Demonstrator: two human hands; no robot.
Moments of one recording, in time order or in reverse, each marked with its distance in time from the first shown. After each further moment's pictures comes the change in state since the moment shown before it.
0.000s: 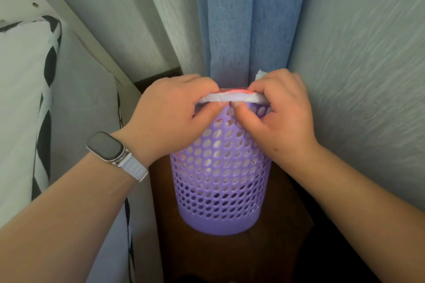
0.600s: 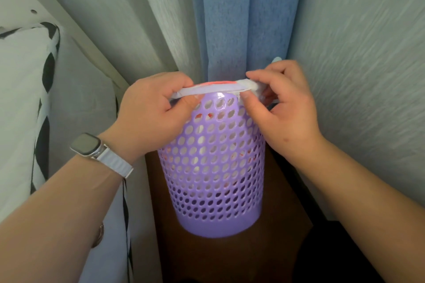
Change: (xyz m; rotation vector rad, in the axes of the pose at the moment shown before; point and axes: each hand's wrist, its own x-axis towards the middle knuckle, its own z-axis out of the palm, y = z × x) left_hand -0.004 -0.018 -0.005 -0.169 0.122 -0.193; right_hand 0.008 0.010 -0.005 0.201 -0.020 0.154
